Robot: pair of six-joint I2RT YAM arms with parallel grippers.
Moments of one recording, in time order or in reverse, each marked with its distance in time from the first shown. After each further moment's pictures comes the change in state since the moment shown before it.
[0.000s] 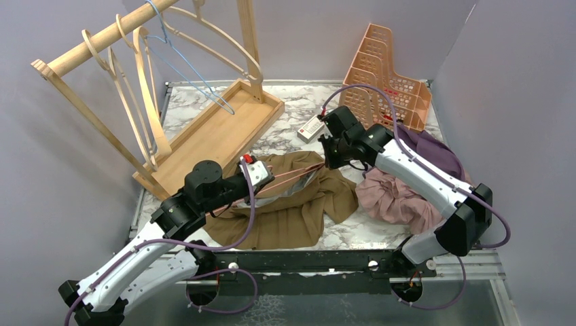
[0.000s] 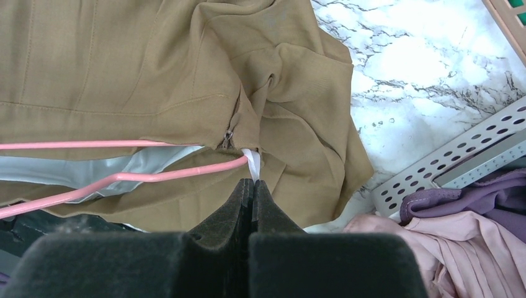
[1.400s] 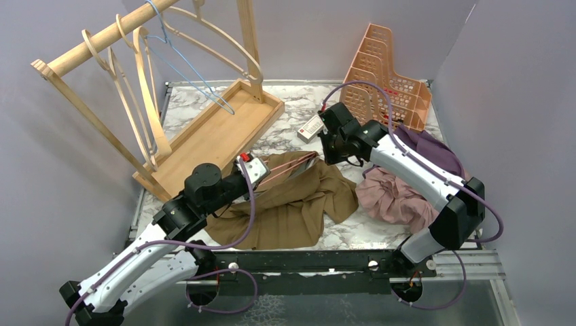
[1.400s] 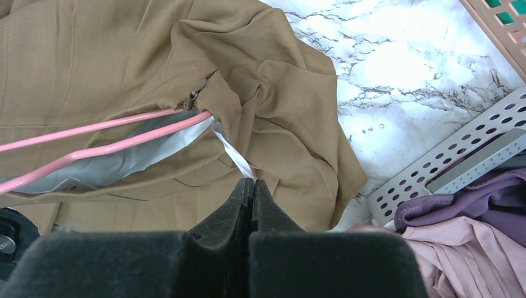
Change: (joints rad) left arm 0.000 -0.020 -0.042 0.060 -0.134 0.000; right arm -0.020 0.062 0.039 0.006 0.050 0.042
